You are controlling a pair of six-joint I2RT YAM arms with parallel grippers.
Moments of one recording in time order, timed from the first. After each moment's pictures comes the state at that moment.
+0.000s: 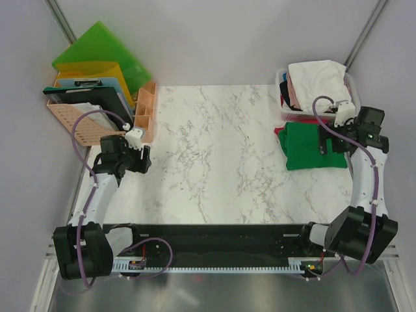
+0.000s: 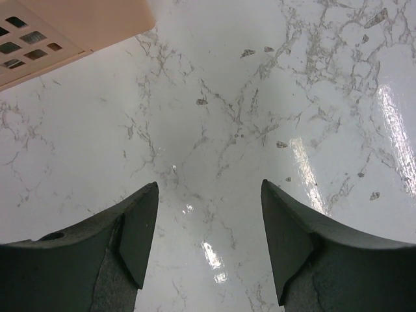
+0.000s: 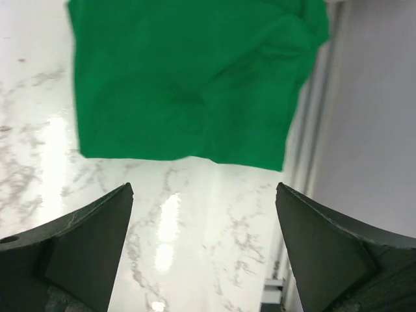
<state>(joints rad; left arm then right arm) 0.10 1.10 0.68 -0.33 0.32 0.32 -0.41 1.26 1.17 -0.75 -0.25 -0.49</state>
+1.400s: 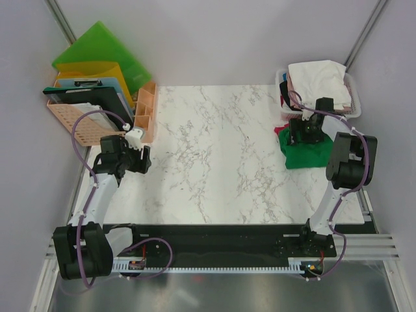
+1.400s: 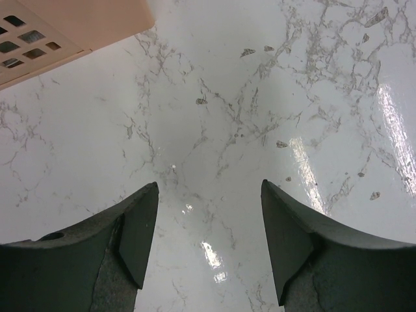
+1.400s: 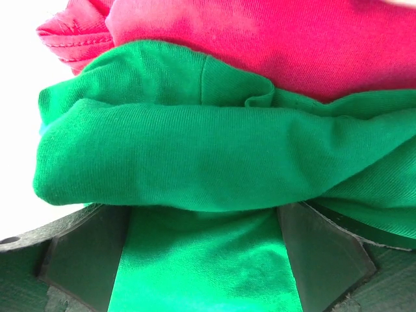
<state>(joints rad) 0.10 1.10 0.68 -0.33 0.32 0.32 -0.19 1.97 1.39 -0.55 -0.24 -0.24</state>
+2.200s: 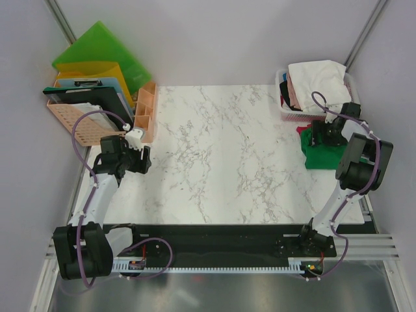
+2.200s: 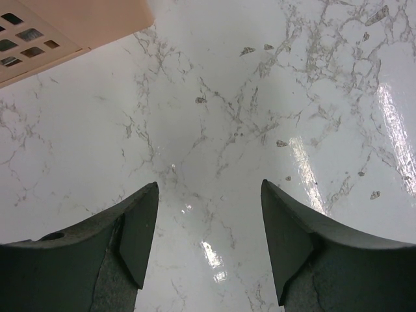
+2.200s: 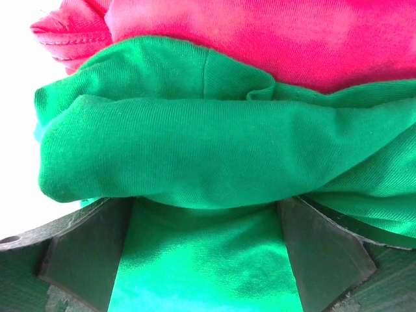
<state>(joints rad) 0.10 1.10 0.68 -0.33 0.32 0.32 -0.39 1.97 1.37 -0.49 -0.23 -0.34</state>
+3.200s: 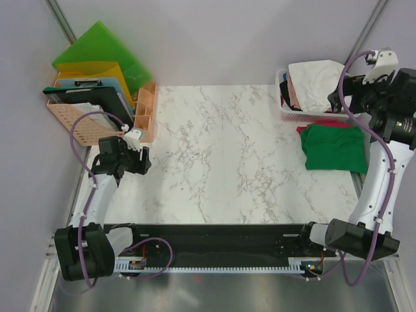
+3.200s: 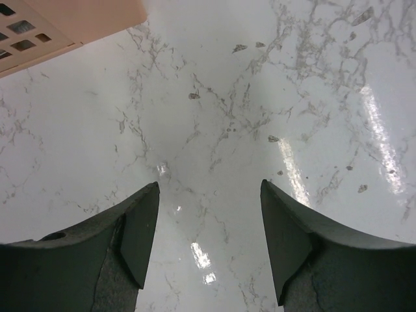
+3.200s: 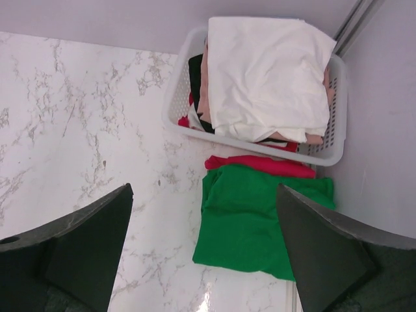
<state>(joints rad) 0.12 1.10 0.67 -0.35 0.33 0.32 -0.39 1.31 1.73 -0.79 -0.47 -0.21</state>
